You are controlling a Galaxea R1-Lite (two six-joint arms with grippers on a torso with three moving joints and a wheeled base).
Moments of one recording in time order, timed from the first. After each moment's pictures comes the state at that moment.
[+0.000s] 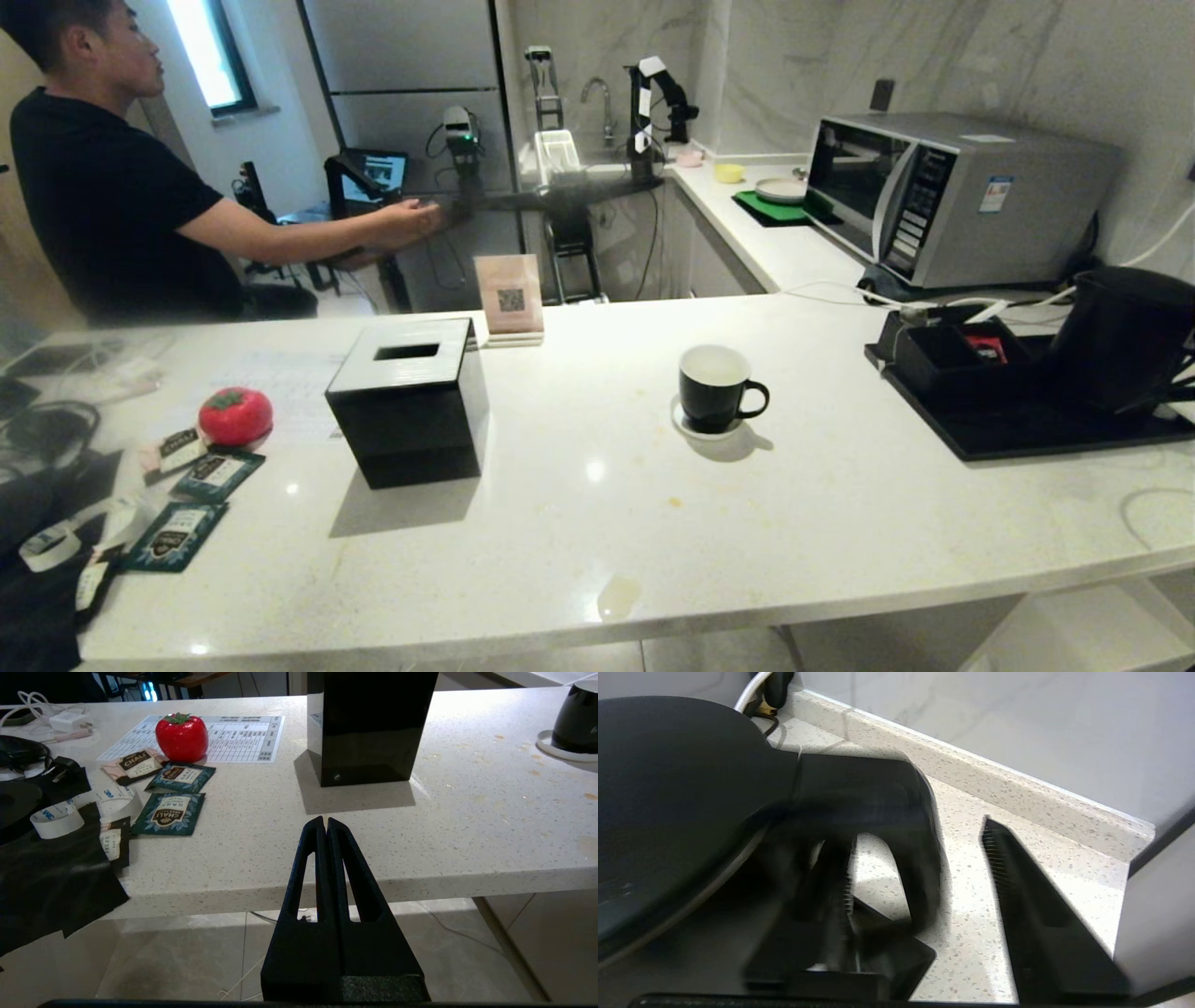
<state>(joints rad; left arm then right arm) 0.00 0.00 0.00 -0.01 0.02 -0.01 -0.59 2.28 -1.48 -0.71 -0.33 0.03</state>
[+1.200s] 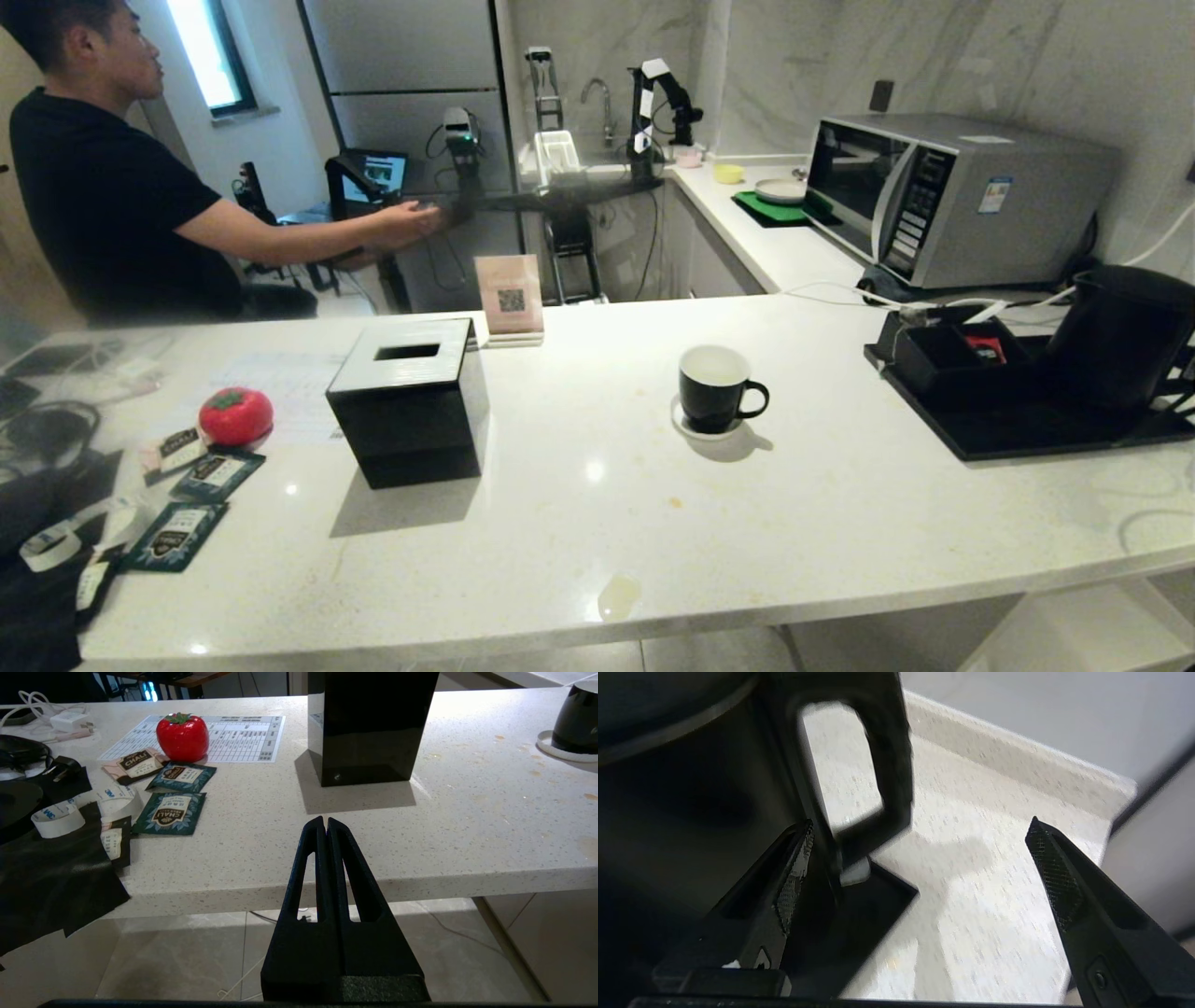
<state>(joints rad) 0.00 0.00 0.00 -0.01 0.02 -0.01 -0.60 2.19 -1.22 -0.83 -0.33 0.01</state>
